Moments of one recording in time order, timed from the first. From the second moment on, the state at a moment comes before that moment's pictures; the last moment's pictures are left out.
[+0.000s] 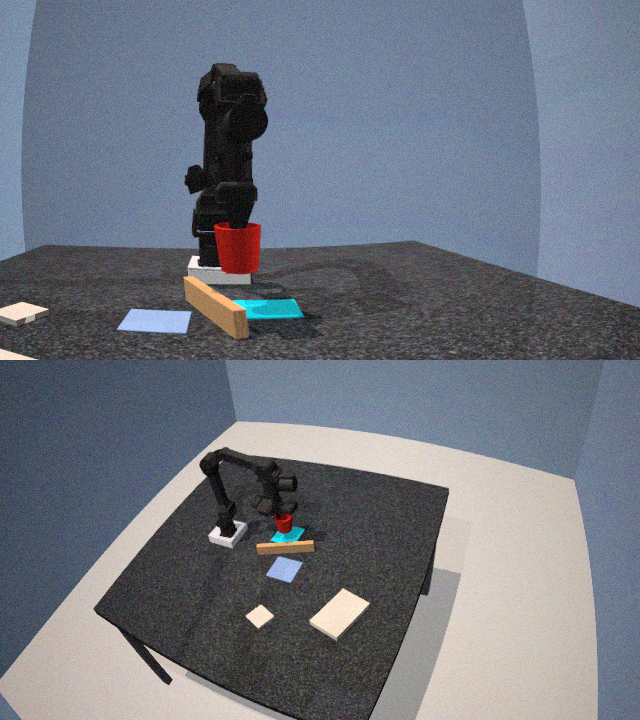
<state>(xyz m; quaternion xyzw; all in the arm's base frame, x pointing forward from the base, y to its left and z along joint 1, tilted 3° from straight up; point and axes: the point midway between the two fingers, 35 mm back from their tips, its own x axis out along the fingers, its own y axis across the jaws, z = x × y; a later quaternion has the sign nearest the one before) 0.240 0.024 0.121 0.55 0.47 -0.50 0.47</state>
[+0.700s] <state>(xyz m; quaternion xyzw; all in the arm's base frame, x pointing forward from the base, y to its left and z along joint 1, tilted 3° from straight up) 0.227 0.058 0.122 0.55 0.48 -0.50 0.47</state>
